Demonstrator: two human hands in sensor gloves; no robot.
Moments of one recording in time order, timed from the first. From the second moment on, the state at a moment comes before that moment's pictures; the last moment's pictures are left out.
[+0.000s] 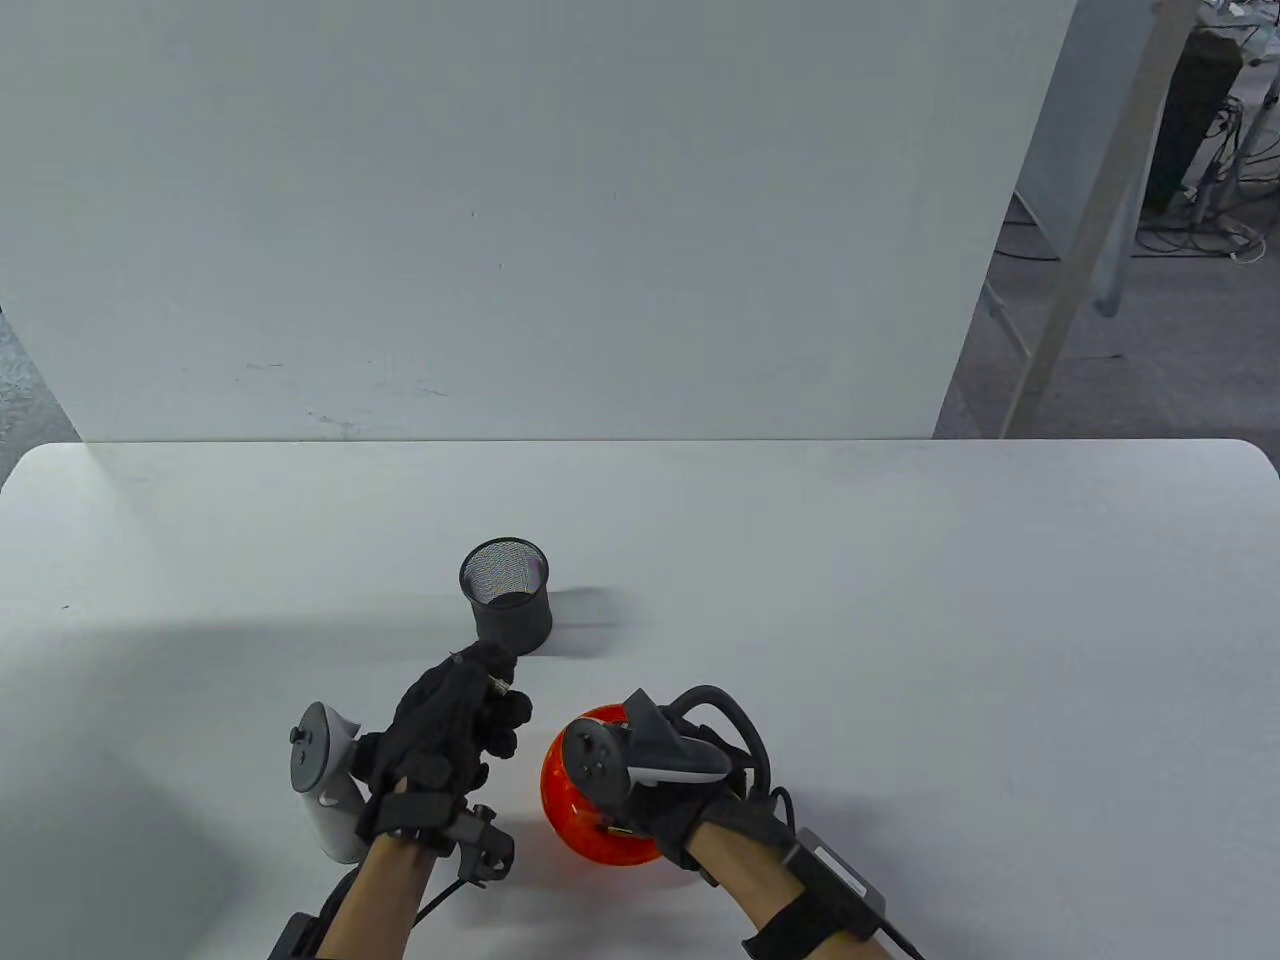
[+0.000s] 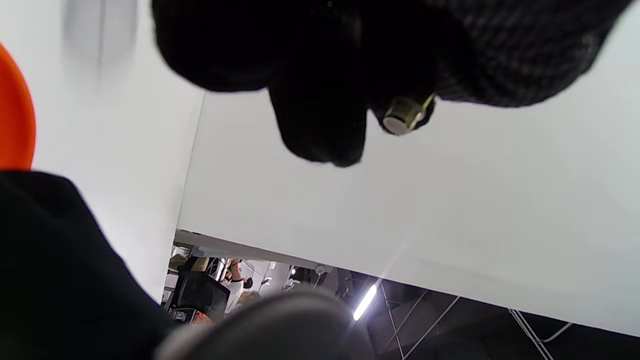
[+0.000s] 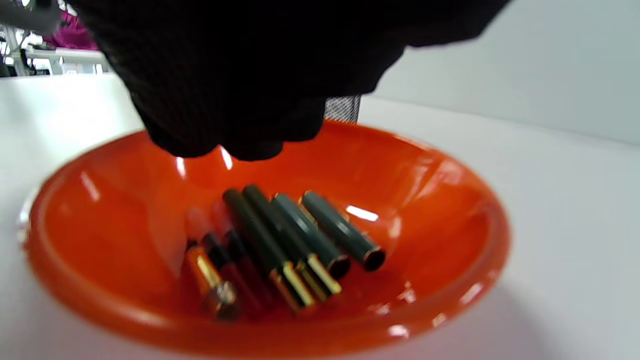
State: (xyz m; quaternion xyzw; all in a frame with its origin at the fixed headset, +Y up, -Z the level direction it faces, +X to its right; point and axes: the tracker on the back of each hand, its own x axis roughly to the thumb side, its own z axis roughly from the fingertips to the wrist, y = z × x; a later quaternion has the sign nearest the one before) left_hand -0.236 -0.718 -0.379 0.00 -0.11 0.82 0.56; right_hand -0.025 -0.692 -0.374 -0.32 -0.08 -0.94 0.07
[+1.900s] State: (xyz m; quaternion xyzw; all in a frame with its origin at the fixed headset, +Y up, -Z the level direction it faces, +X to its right) left_hand -0.230 -0.709 -0.374 -0.01 -0.13 0.83 0.54; right_hand -0.040 -0.718 -0.367 -0.26 -0.15 -0.95 0.12
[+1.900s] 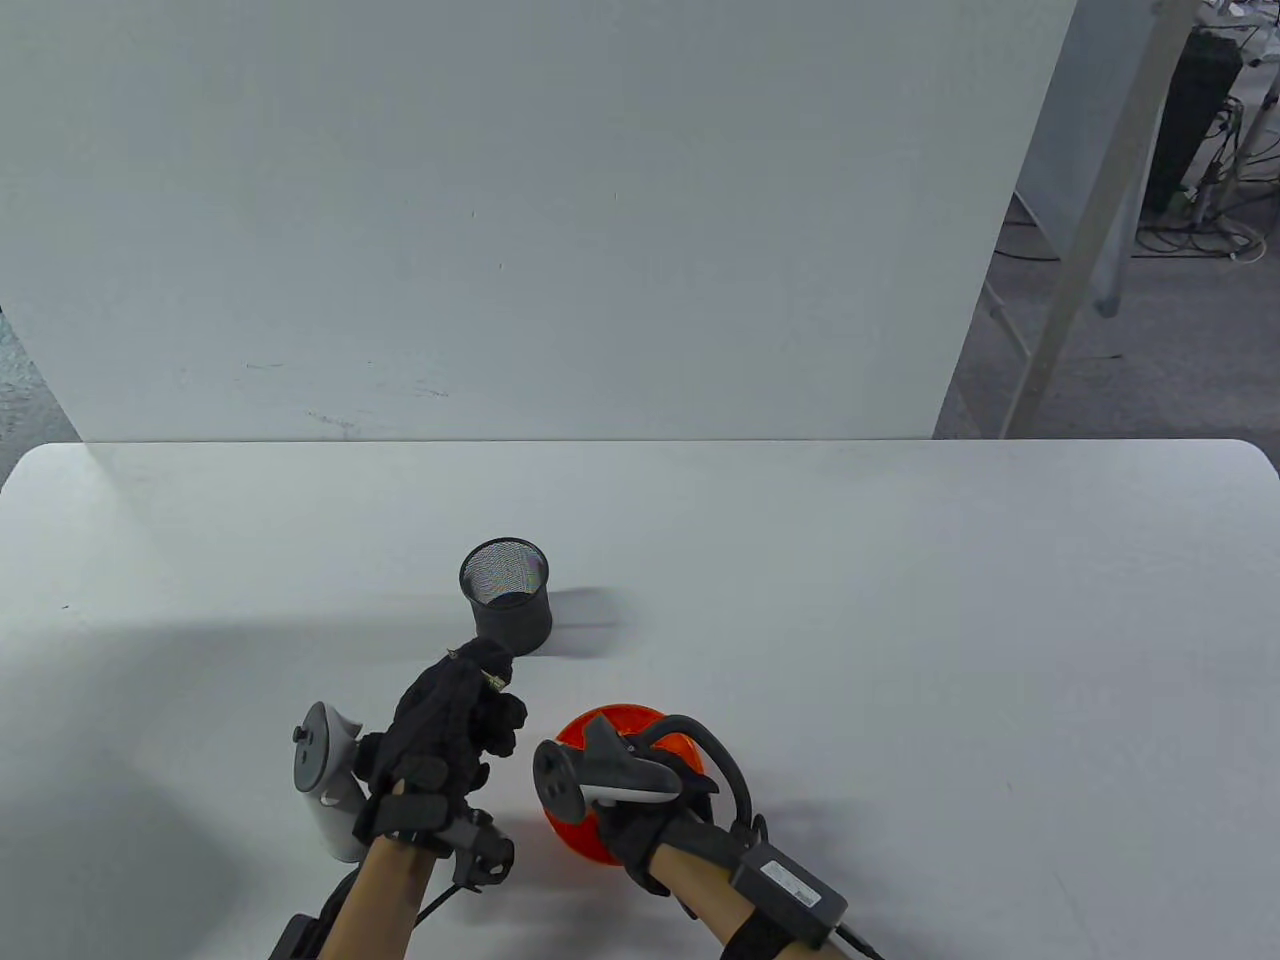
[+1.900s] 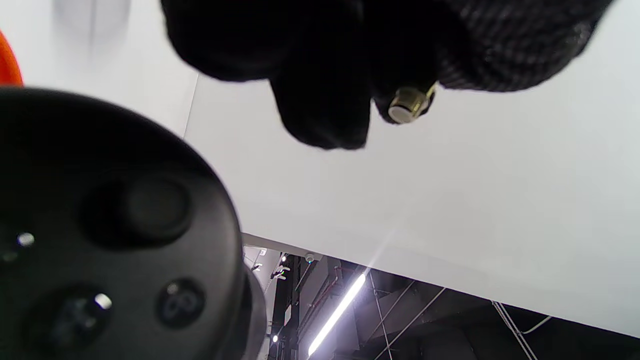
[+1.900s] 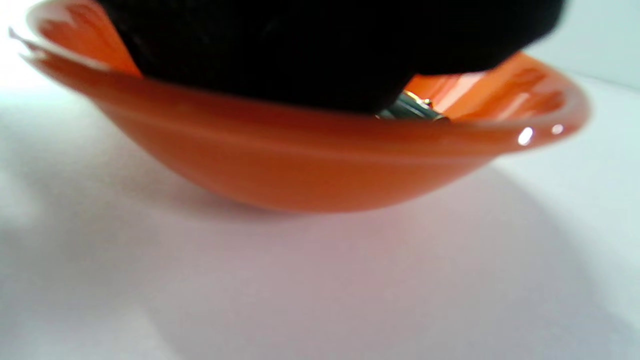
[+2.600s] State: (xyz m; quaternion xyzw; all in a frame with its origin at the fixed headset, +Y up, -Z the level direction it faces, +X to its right) left_hand -0.228 -0.709 -0.373 -0.02 -0.13 0.83 0.54; right_hand -0.042 -0.720 -0.375 -0.20 -0.18 -0.96 0.09
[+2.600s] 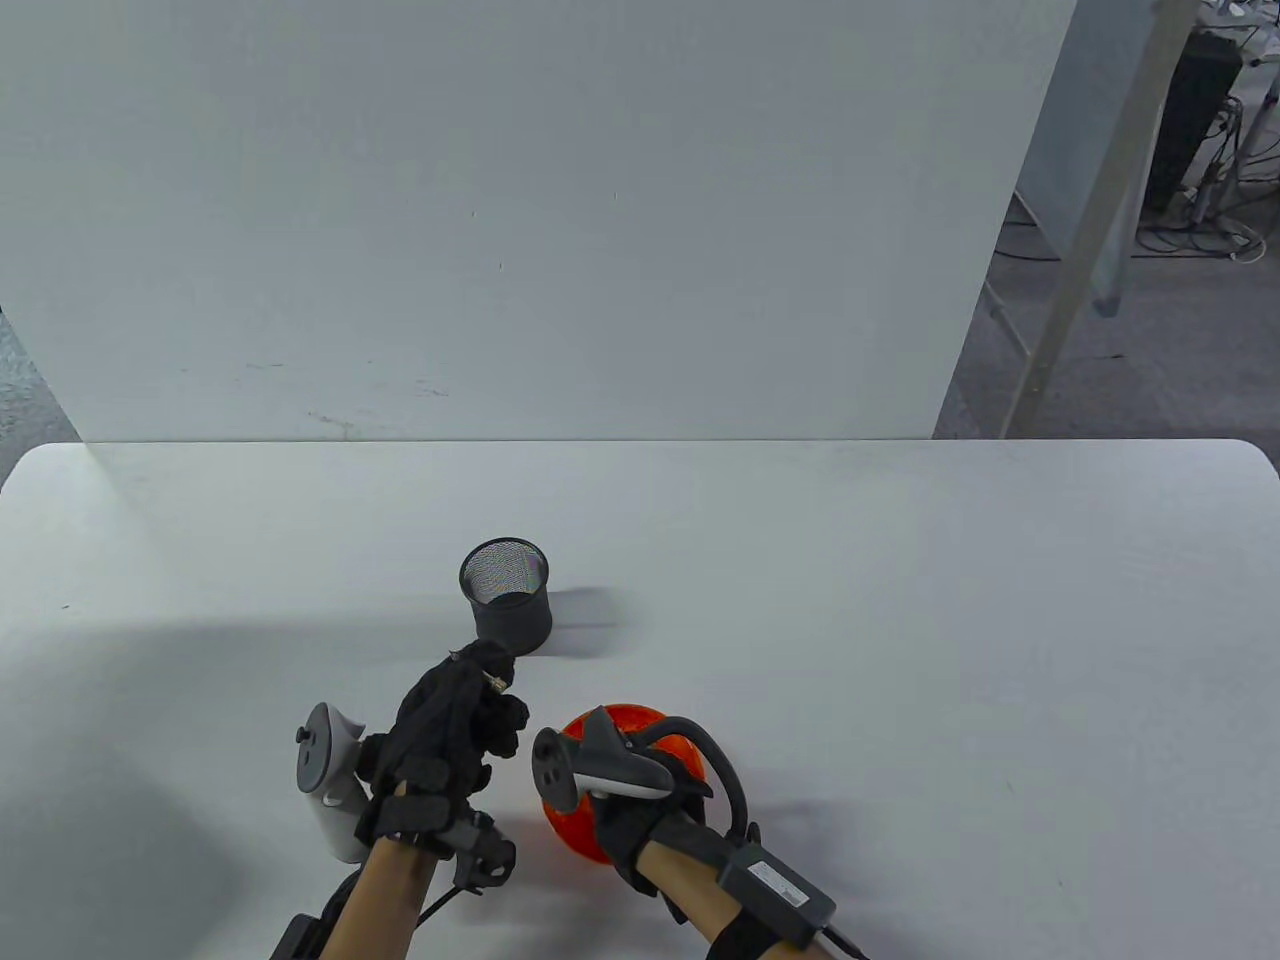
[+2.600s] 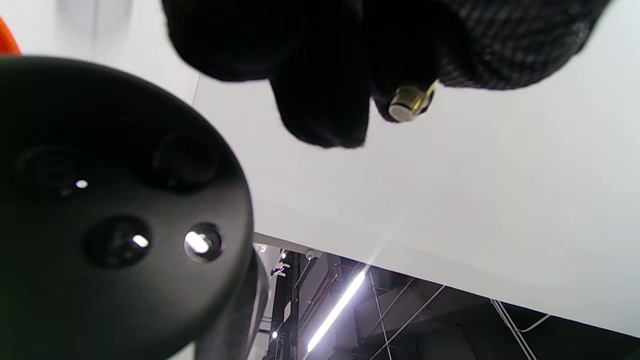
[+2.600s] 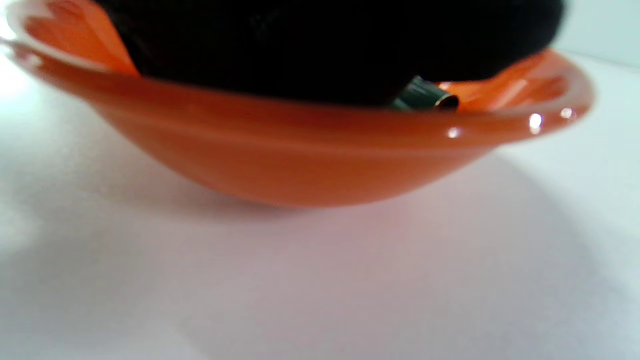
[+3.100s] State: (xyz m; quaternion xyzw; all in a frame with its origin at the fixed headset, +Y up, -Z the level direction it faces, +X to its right) left_hand -0.227 -0.709 -0.373 -0.02 -0.13 0.83 0.54; right_hand -0.041 -0.723 -0.380 -0.19 -0.19 -0.96 0.09
